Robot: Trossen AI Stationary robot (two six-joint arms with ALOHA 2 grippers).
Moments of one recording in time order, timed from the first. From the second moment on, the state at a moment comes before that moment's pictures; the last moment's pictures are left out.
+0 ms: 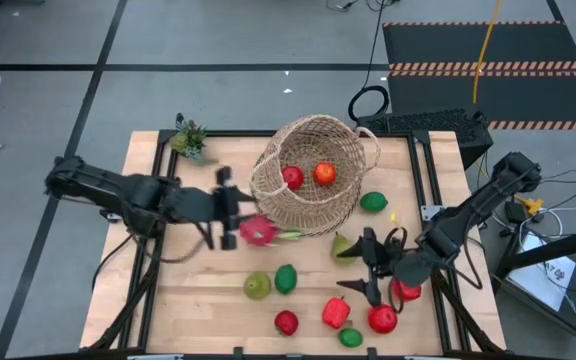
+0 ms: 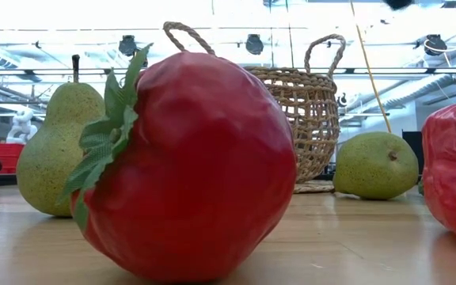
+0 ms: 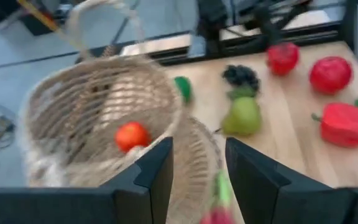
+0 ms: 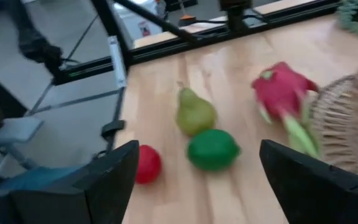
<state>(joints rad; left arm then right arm) -0.29 1.21 1.27 -0.57 -0.46 0.01 0.69 1.23 0.88 -0.16 0.55 0.59</state>
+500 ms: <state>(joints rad) -0.32 0.91 1.03 -0.55 -0.41 -0.08 0.75 1.55 1.39 -0.68 0.49 0.72</state>
